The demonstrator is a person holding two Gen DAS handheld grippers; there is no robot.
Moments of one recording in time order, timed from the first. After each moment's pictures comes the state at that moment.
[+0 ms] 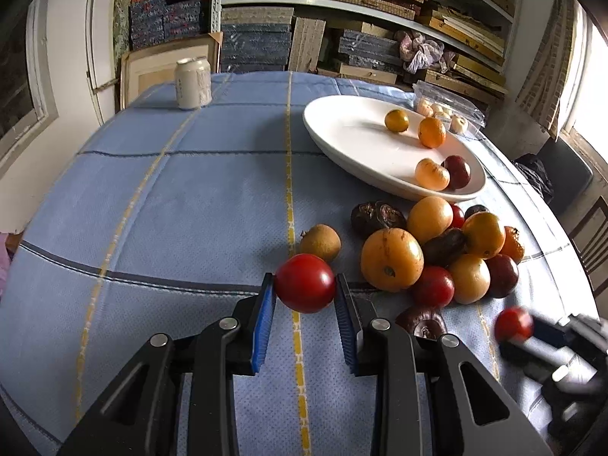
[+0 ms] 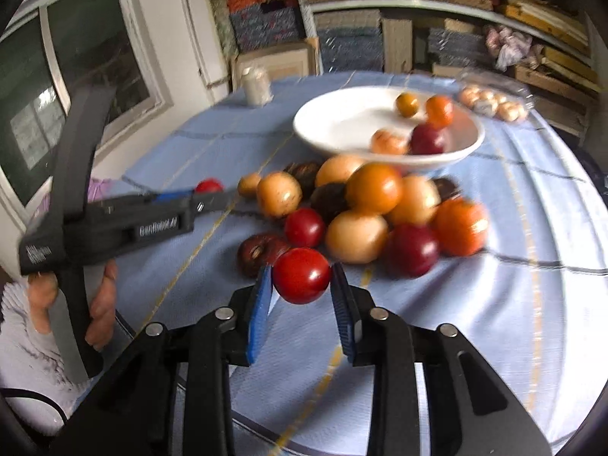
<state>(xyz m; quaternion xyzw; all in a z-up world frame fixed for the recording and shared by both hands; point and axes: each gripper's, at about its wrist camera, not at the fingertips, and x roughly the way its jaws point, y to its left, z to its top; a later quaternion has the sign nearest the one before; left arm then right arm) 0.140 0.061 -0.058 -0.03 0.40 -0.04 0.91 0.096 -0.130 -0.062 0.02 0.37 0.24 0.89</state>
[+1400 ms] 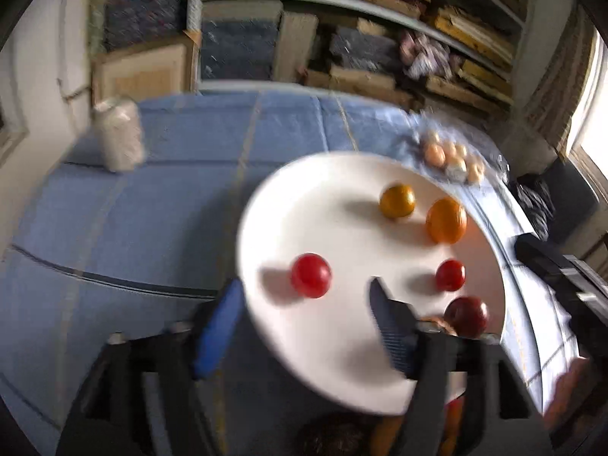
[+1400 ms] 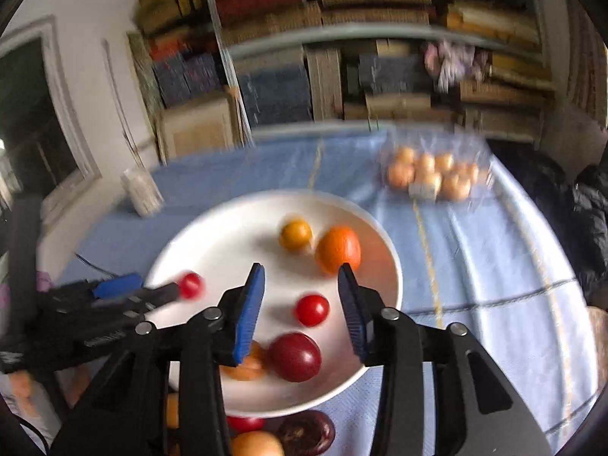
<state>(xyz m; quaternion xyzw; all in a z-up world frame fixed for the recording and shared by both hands) 0.303 0.022 -0.030 -0.05 0.41 -0.04 0.91 0.282 -0.186 -0.007 0.07 0.31 0.14 0.94</state>
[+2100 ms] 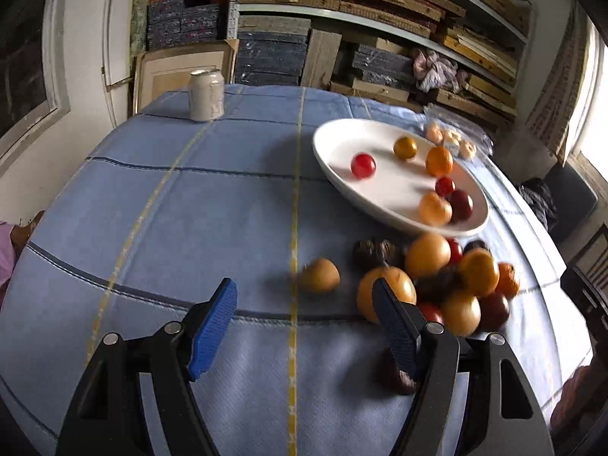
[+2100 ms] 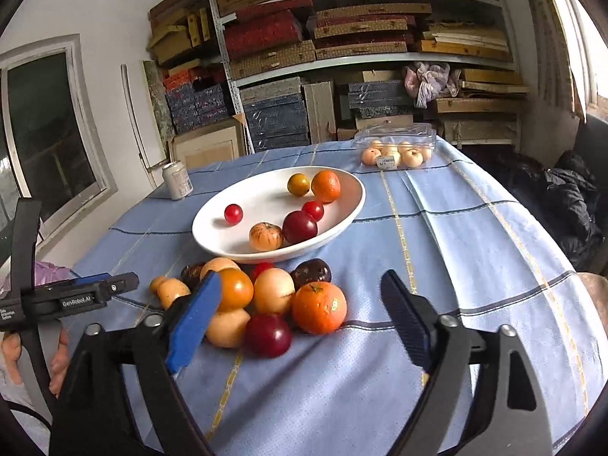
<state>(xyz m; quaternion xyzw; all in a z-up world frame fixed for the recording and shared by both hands) 0.149 0.060 -0.045 -0.05 0.39 -0.02 0.92 0.109 -0.211 -0.045 0.08 0.26 0.12 0.95</state>
